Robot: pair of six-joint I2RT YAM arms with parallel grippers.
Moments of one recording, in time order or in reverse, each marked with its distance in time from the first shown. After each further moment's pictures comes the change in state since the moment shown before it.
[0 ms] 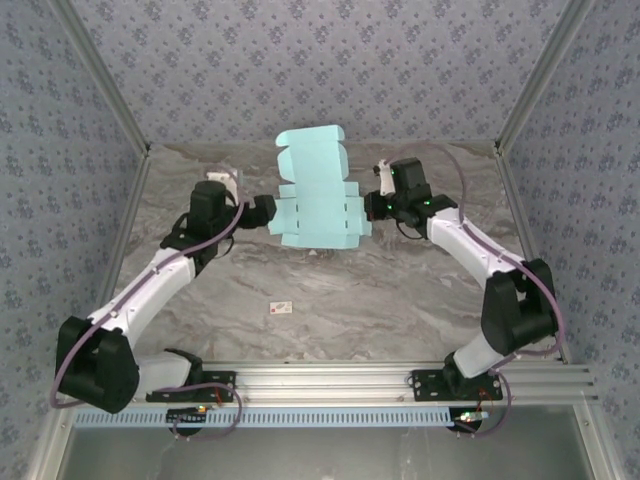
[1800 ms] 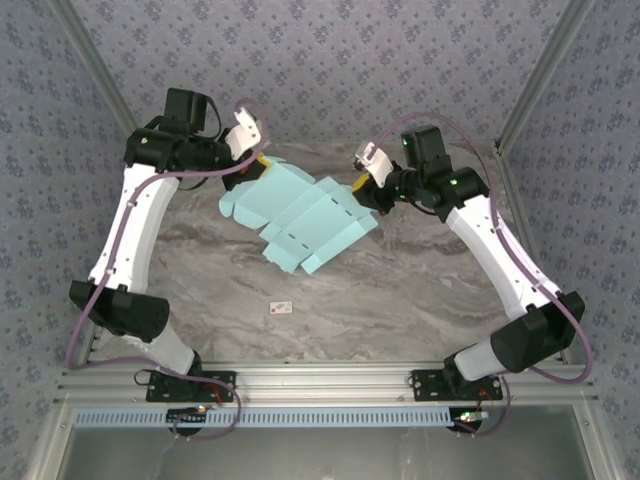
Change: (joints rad) left arm 0.116 0.378 1.048 -1.030 0.604 1.053; right arm 0.033 -0.086 0.362 -0.415 -0.276 -0.635
